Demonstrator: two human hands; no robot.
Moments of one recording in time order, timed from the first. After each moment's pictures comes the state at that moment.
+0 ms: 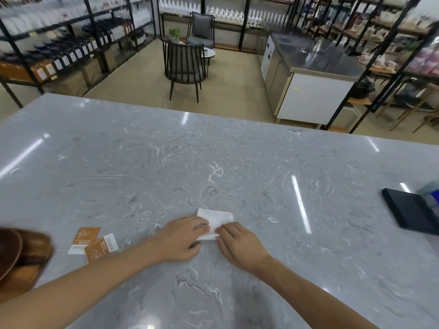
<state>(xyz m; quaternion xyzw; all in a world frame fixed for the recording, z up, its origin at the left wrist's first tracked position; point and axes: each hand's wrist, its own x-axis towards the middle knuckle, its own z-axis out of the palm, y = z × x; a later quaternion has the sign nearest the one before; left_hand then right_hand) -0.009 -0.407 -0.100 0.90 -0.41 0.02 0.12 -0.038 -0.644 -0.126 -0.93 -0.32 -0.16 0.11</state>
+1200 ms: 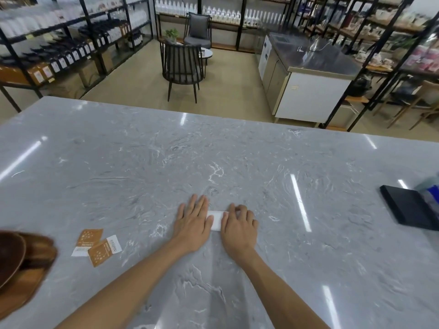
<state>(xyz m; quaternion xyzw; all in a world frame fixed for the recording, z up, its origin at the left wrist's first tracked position) 0.019 -0.449 -0.145 0.98 -0.14 -0.06 0.13 -0.013 -0.599 -0.126 -0.99 0.10 -0.04 0.11</state>
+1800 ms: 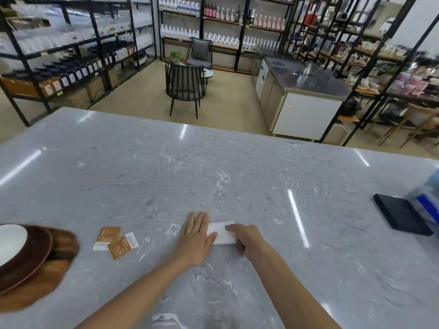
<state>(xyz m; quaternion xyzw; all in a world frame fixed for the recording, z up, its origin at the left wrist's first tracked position) -0.030 -0.421 -0.138 0.97 -0.12 -0.13 0.19 -0.035 -0.587 -0.079 -0.68 0.35 0.14 0.63</state>
